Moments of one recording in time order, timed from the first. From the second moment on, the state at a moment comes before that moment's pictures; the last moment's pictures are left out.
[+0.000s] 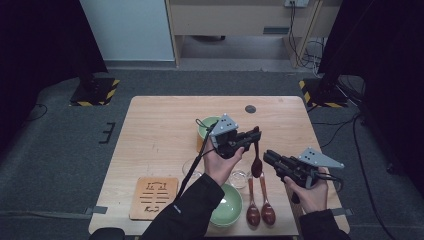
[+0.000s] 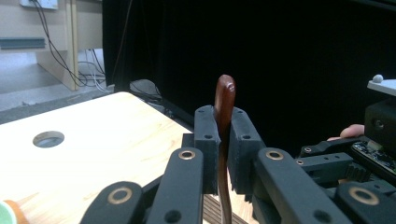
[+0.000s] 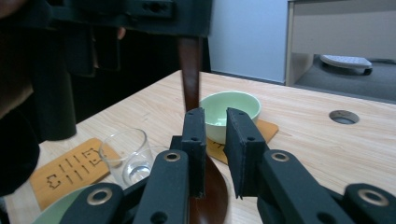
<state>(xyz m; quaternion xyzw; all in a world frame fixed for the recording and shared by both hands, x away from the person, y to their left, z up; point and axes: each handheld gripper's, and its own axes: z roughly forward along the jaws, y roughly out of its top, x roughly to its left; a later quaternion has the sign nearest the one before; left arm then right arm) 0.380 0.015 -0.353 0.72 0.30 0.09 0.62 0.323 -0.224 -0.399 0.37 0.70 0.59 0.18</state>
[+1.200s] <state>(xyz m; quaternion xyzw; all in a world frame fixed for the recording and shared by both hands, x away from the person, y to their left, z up) 0.424 0.100 -0.326 0.66 0.35 0.17 0.64 0.346 -0.244 -0.450 0.44 0.73 0.48 0.21</state>
